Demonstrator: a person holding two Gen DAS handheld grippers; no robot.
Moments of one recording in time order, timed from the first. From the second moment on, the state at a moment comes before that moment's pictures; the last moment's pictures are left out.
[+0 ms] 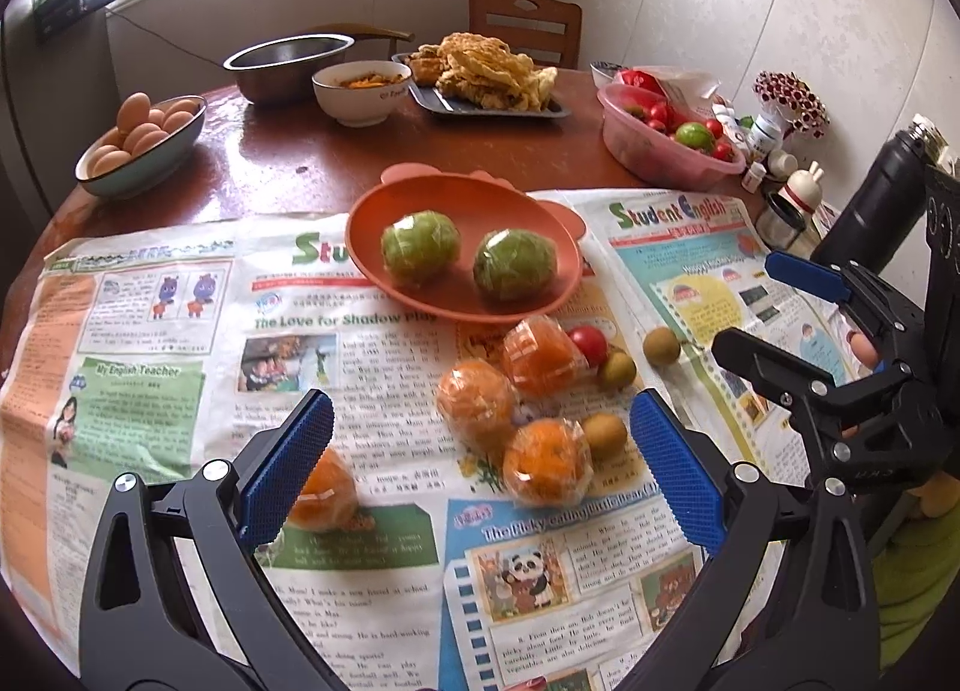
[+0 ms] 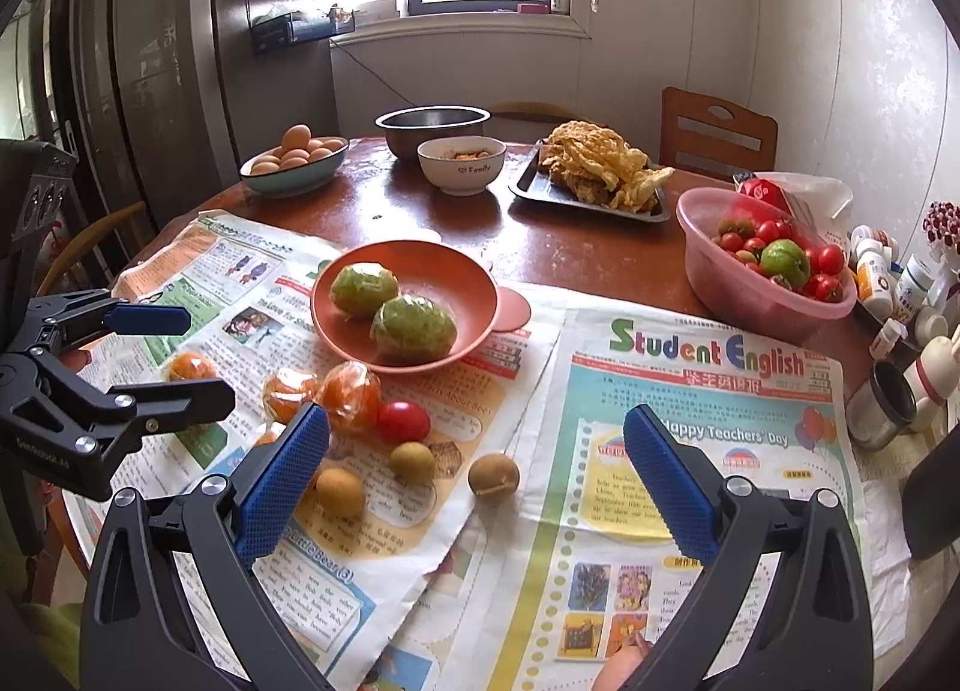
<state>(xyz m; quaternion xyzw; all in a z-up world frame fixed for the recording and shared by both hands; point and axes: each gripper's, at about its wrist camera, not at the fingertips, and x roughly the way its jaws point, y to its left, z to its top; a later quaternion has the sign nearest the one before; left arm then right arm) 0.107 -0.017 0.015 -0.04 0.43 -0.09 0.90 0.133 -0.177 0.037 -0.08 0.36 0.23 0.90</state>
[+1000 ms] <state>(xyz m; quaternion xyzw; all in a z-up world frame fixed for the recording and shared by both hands) 0.090 -0.039 -0.029 -0.03 0.46 -0.10 0.88 0.128 -0.196 -0.001 -0.07 0.40 0.20 0.89</state>
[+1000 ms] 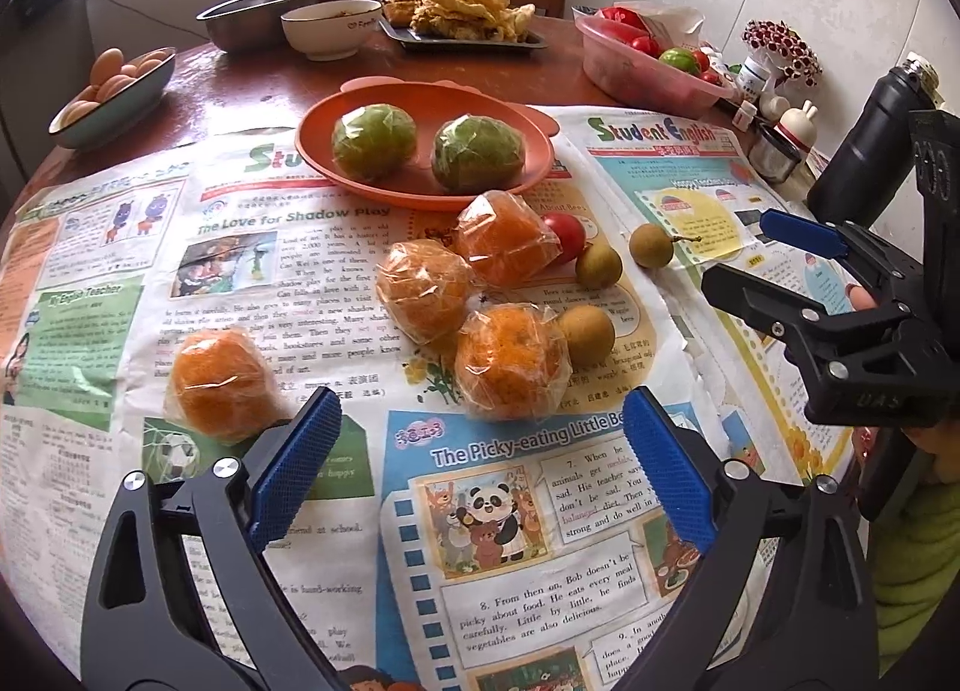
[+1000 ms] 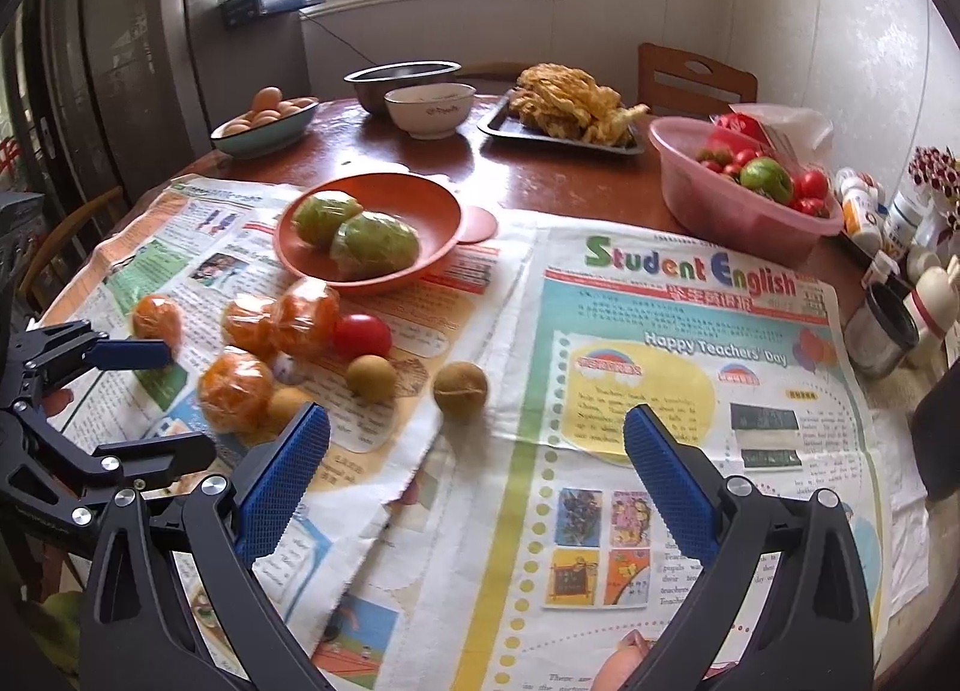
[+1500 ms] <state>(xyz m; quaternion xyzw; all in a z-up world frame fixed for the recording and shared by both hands) 0.098 -0.043 -0.036 -0.03 0.47 -0.11 0.88 0.145 -0.192 -0.021 -0.08 0.42 0.20 0.88</state>
